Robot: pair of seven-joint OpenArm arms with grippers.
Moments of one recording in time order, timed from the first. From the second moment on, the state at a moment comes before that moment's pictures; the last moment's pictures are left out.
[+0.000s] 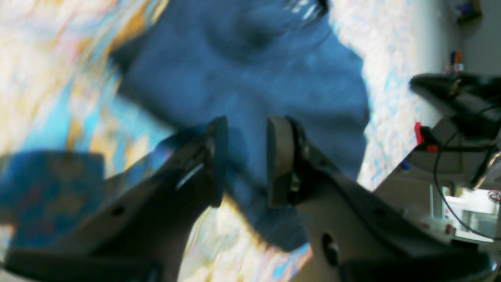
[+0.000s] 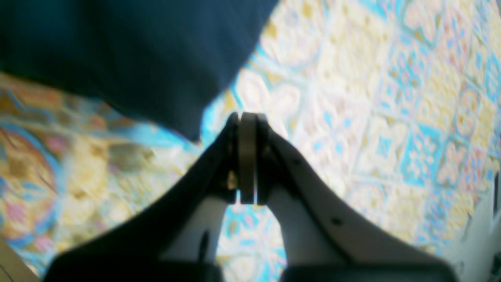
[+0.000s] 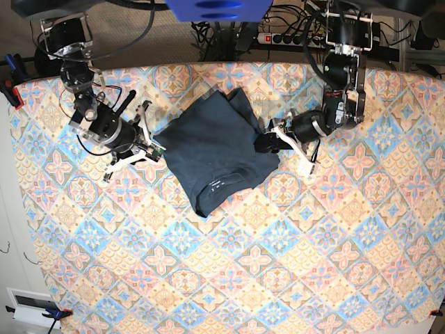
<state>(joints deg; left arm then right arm) 6.6 -13.0 1.3 91.4 -52.9 -12.0 53.5 -4.2 26.9 -11.0 108.1 -0.1 41.4 -45.1</state>
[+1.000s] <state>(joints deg) -9.4 -5.0 2.0 76.9 -46.3 -12.1 50.1 -0.1 19.2 -10.7 109.2 33.5 41.3 -49.7</state>
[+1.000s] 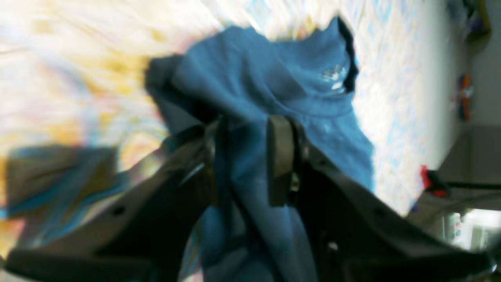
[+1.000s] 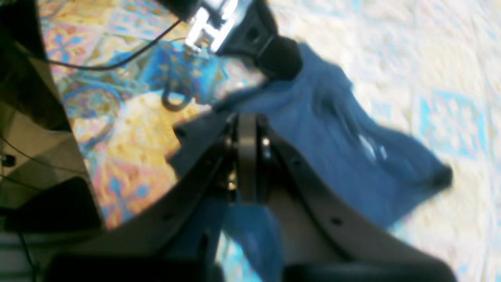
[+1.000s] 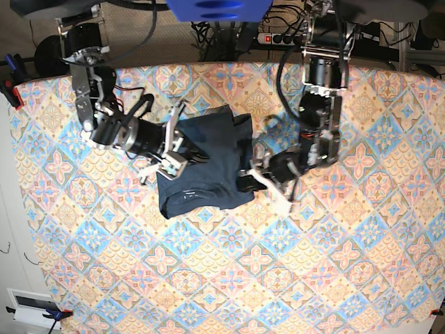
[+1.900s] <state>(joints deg) 4.5 -13.8 -16.8 85.9 -60.5 -12.0 51.5 13.9 3.0 -18.4 64.0 29.8 40.9 -50.0</state>
